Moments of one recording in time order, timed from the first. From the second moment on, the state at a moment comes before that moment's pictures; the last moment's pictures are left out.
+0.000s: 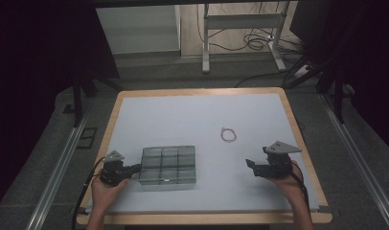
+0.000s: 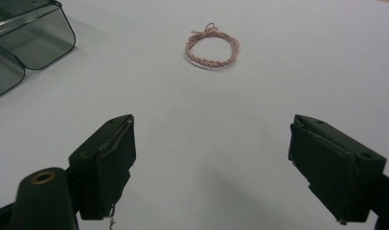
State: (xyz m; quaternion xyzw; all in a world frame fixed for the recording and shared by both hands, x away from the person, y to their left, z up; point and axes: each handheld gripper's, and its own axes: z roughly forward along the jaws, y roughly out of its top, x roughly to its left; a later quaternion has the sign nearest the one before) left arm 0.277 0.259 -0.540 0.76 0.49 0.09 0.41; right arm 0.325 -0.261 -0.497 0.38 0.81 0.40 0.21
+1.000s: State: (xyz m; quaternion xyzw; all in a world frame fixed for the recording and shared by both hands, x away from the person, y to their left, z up) left arm 0.291 0.220 -0.542 0.77 0.46 0.06 0.43; right arm 0.325 -0.258 -0.499 0.38 0.81 0.40 0.20
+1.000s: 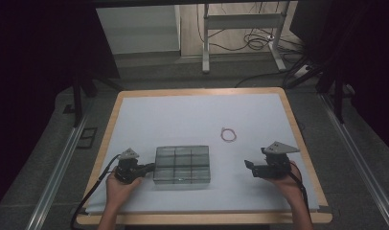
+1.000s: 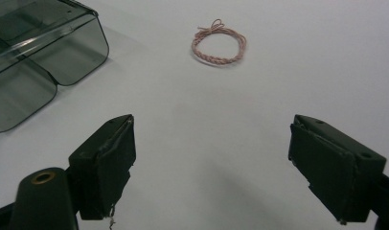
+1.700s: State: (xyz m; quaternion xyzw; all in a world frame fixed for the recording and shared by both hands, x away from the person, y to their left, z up) left arm 0.298 0.182 -0.541 0.79 0.45 0.05 0.42; right arm 0.324 -0.259 -0.497 0.38 0.81 0.40 0.21
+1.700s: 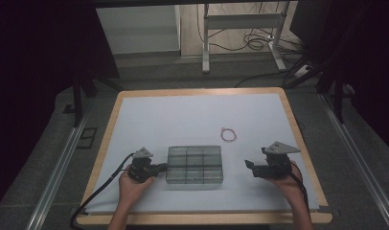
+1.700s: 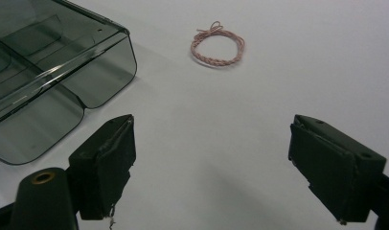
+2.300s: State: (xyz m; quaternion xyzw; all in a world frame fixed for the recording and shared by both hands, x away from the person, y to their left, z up) left arm 0.292 0.196 -0.531 0.78 0.45 0.07 0.44; right arm 0.325 -0.258 -0.498 0.38 0.81 0.40 0.20
